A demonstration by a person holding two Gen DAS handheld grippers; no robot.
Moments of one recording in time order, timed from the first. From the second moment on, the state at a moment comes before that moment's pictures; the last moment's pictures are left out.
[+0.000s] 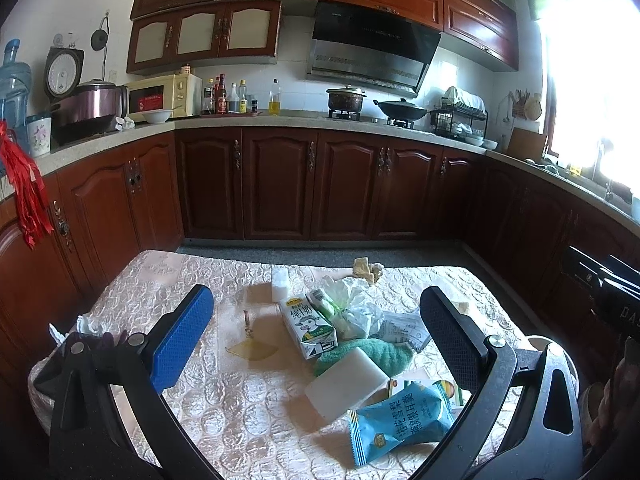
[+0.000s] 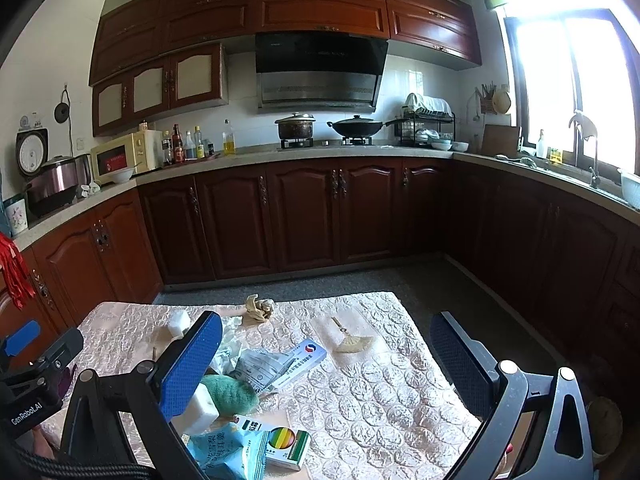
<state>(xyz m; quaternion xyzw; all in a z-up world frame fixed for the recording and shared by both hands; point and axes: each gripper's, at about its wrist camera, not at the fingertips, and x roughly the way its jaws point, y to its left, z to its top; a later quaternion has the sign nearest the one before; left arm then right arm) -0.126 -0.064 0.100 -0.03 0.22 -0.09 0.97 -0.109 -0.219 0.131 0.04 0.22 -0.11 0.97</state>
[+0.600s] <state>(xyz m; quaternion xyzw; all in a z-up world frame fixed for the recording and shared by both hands) -0.125 -0.069 0.096 -0.02 0.23 -0.09 0.97 -0.109 -0.219 0.131 0.03 0.23 -0.11 0.97</state>
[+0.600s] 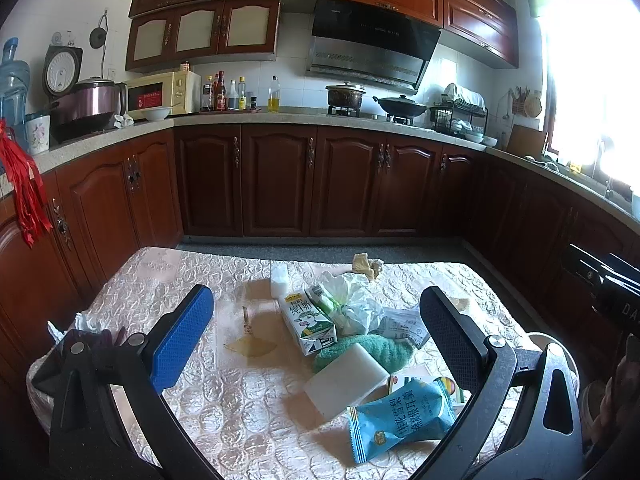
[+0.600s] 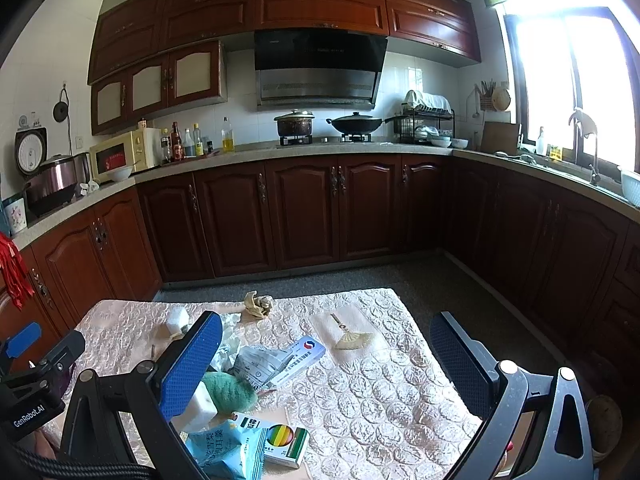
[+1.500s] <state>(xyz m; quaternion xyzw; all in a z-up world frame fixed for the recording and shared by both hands) -0.122 -0.073 0.086 -0.02 0.23 -0.09 0.97 -0.104 -0.217 0.129 0.02 0.23 -0.11 0.97</state>
